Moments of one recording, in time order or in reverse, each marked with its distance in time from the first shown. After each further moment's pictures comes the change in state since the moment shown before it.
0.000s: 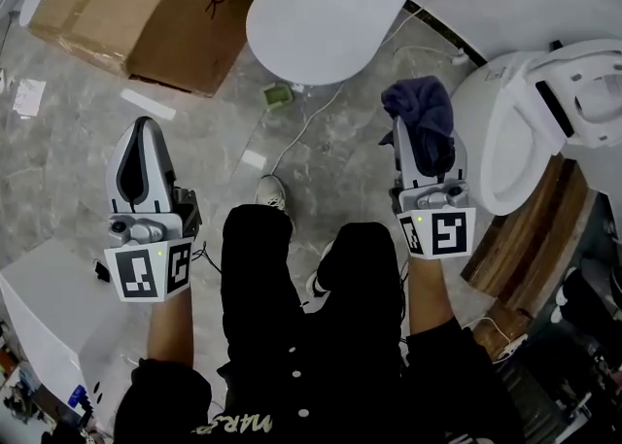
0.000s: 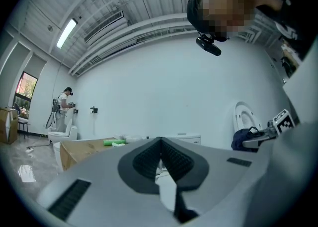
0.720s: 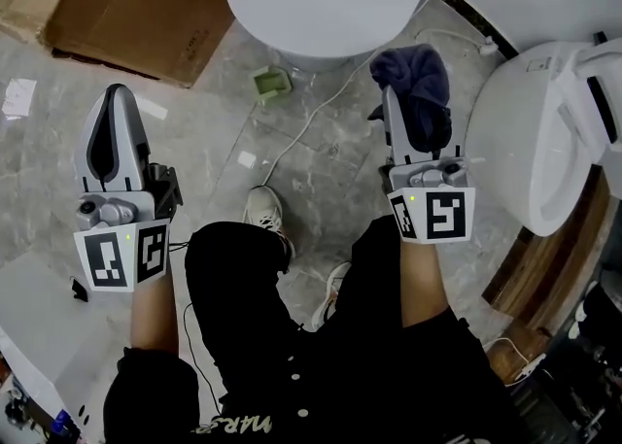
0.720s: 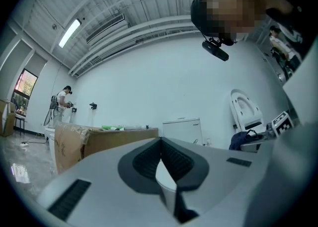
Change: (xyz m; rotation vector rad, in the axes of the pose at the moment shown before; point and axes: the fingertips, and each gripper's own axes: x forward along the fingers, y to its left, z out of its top) left arm 0.015 0.016 -0.185 0.018 -0.073 -0.017; right arm 0.045 0.031 -0.190 -0.018 -0.053 -0.010
